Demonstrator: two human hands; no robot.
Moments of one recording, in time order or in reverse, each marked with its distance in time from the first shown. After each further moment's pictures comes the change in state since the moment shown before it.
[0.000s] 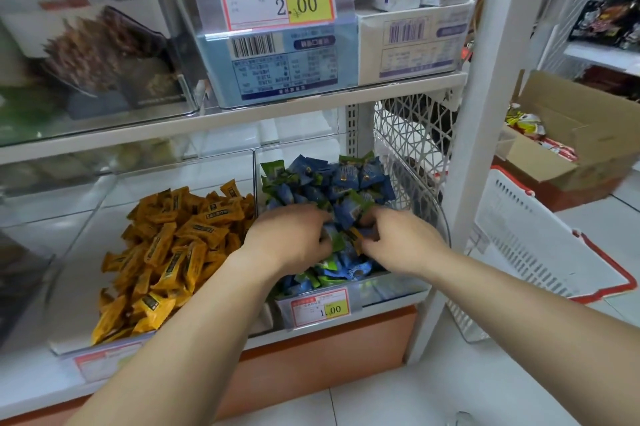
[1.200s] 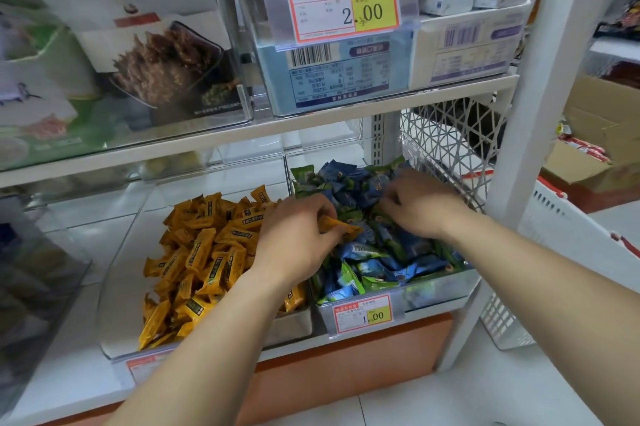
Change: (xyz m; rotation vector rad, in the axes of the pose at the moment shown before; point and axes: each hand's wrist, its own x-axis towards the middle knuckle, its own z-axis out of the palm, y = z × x) left_hand -0.030 -0.030 -0.009 -0.350 0.360 -0.117; right_hand 0.058 -0.012 -0.021 -0.200 0.004 -0.085
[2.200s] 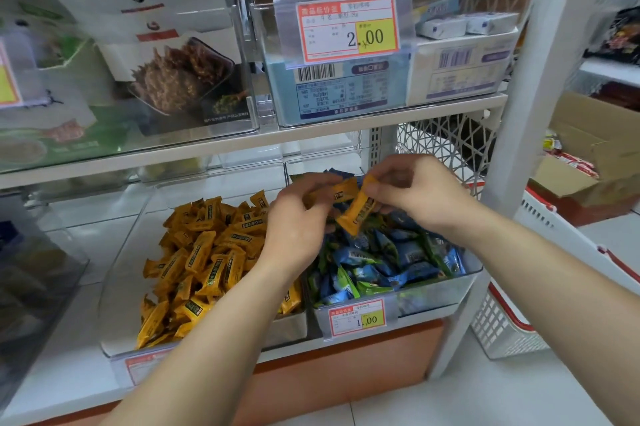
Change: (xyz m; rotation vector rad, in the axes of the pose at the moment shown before) left_hand 0.005 0.031 -0.014 -0.808 0.153 -0.236; right_hand -0.043 -0.036 -0.049 1.114 0.174 -0.101
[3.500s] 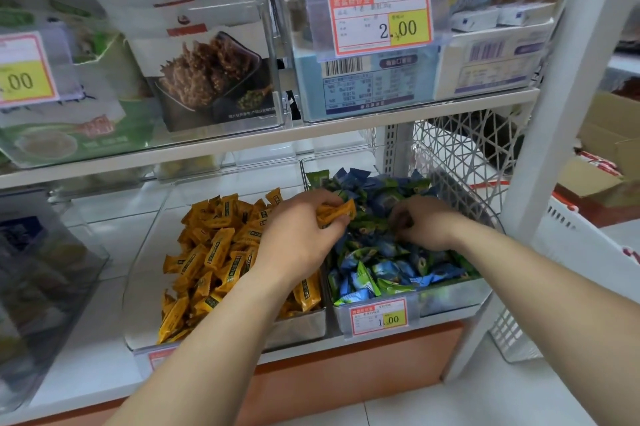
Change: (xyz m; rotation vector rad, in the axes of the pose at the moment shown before) left_hand -0.001 -0.020 -0.033 0.627 -0.095 0.196; right_hand 0.033 0.078 0.000 -0.888 -0.296 0.259
